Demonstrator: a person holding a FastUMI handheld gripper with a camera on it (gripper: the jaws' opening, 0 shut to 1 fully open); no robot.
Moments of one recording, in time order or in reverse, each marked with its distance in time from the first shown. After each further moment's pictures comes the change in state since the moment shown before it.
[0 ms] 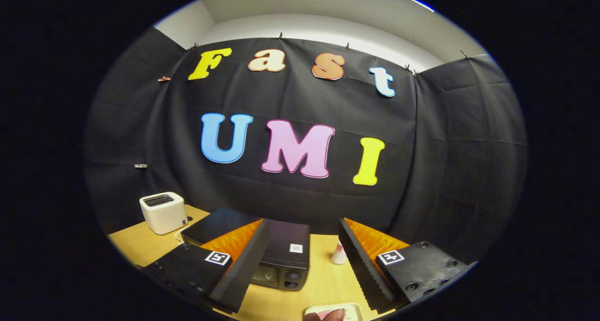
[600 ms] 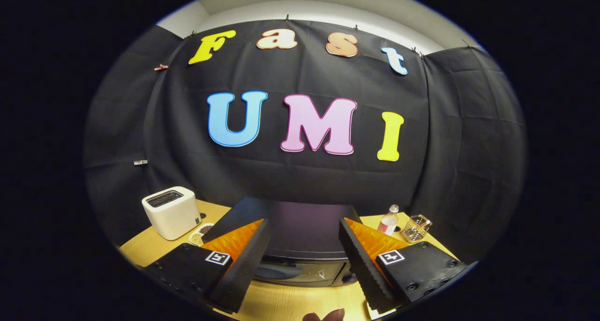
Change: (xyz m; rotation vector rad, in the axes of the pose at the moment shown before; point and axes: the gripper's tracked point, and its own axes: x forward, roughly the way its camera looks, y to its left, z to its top) arm 0.053 0.098 -0.078 0.043 0.137 -0.034
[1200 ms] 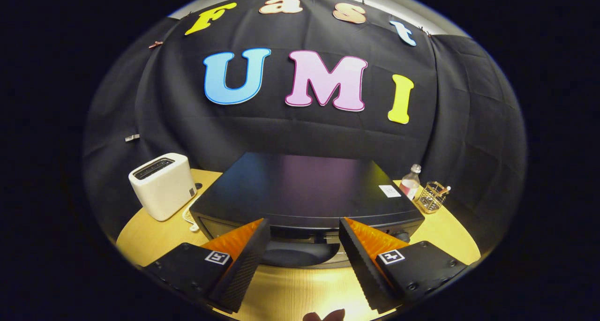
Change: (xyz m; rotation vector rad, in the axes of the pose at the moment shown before) arm 0.032 0.035 -0.086 0.015 0.232 -0.010
